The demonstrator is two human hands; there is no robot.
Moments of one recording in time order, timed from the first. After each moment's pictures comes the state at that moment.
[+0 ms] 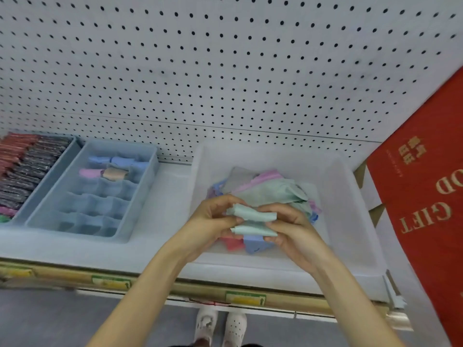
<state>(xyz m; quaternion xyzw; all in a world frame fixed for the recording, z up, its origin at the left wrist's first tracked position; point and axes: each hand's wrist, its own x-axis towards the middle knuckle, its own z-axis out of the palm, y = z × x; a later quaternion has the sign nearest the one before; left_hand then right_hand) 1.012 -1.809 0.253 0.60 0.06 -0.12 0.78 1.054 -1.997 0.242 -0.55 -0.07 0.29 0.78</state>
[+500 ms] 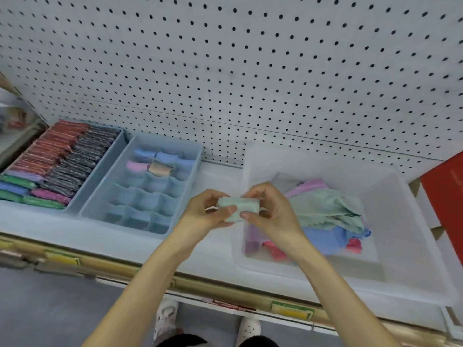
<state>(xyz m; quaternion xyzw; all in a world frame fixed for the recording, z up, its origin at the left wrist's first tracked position) 0.989 -1.691 0.245 0.66 0.20 -0.02 0.72 1.054 -1.850 0.227 -0.73 -0.20 0.18 0.63</state>
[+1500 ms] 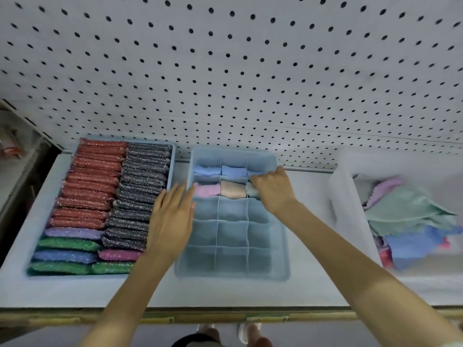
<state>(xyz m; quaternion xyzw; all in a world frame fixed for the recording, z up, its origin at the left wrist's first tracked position) 1.016 -1.371 0.126 0.99 0.05 0.01 0.11 1.140 -1.585 0.152 -0.94 -0.30 0.07 -0.16</state>
